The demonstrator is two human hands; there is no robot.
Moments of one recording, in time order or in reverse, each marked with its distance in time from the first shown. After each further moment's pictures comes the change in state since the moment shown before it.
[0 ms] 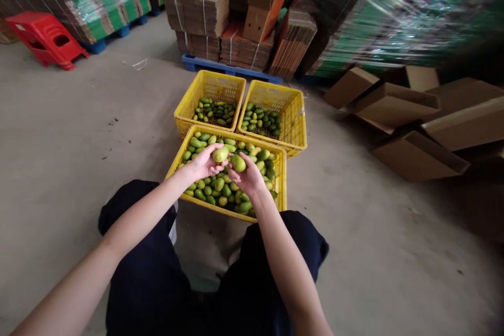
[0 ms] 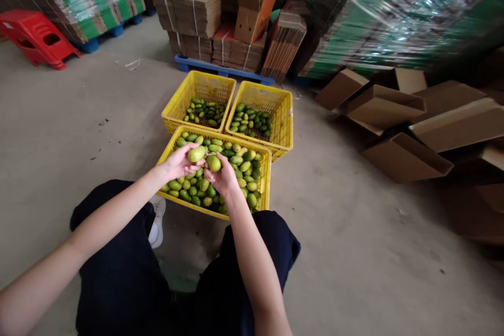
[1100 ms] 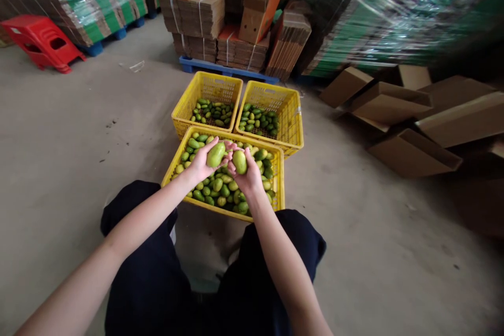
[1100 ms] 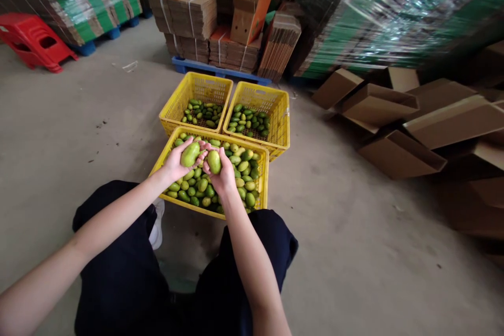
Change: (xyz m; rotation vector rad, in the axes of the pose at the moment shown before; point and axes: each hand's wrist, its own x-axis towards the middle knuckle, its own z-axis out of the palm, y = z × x) left_hand -0.003 -0.003 0.023 -0.261 0.112 0.250; right_hand -0.005 0.001 0.015 0.081 0.025 -0.305
